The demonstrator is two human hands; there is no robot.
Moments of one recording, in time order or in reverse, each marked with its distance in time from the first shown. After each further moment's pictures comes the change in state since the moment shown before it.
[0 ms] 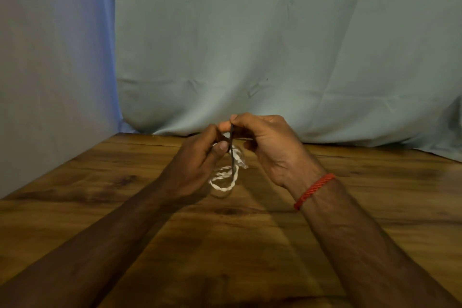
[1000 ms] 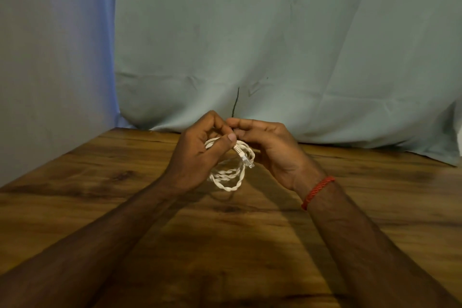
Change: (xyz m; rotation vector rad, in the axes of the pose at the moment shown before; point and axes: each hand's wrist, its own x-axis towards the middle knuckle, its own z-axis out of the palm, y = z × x) left_hand 0.005 0.027 0.006 -0.452 0.146 -0.115; right_hand 0.012 0.025 -0.027 -0.012 -0.165 0.017
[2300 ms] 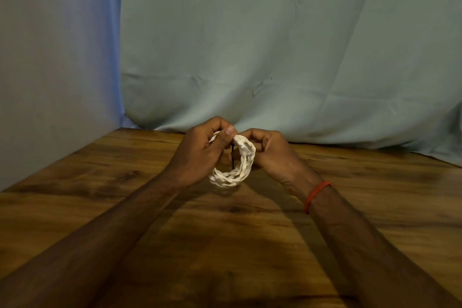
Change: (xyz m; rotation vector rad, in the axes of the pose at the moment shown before) left_hand 0.007 -0.016 -0.012 0.226 -0.045 -0.068; right_hand 0.006 0.025 -0.002 -0.300 -0.015 -0.111
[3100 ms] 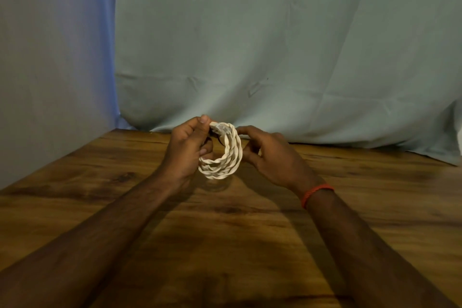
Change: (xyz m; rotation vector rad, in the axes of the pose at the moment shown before) left_hand 0.004 -0.014 0.007 -0.713 0.186 -0.247; right_hand 0.003 0.005 -0.018 -0.747 0.009 -0.288
